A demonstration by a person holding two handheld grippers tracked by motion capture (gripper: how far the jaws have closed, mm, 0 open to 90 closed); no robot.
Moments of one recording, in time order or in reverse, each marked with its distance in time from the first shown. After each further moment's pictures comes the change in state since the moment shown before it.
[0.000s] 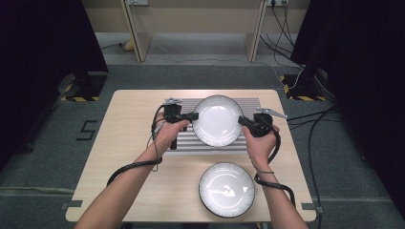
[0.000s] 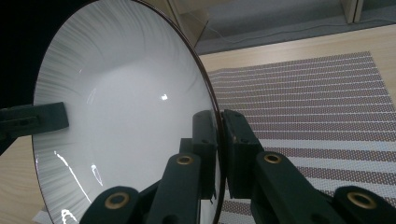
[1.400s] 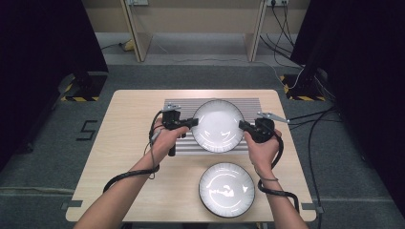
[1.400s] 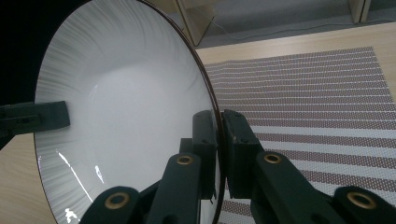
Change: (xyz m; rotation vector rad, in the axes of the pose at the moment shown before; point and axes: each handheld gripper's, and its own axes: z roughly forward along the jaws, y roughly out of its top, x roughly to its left) left arm -0.012 -0.014 -0.016 0.003 -0.021 0.005; right arm 0.005 -0.009 -0.019 0.014 0.017 -0.032
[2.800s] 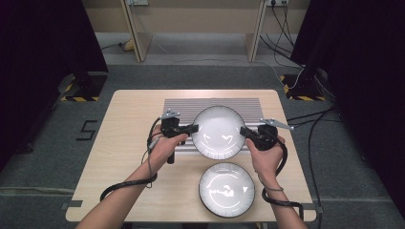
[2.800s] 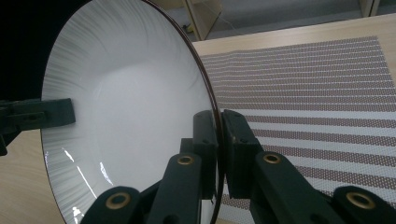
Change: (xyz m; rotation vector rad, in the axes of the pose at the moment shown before) left arm -0.014 -0.016 -0.015 -0.002 -0.021 0.007; right arm 0.004 -0.012 -0.022 0.017 0.026 -0.008
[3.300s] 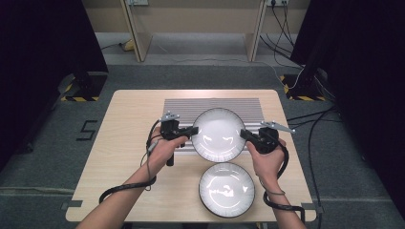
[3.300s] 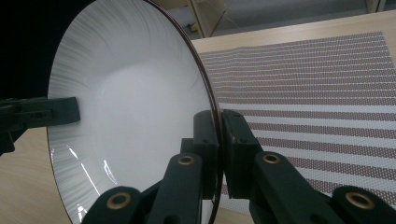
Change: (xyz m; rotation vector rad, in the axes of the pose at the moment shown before) left arm -0.002 -0.006 -0.005 0.004 -0.010 0.004; right arm 0.001 -0.006 -0.007 0.002 0.019 0.001
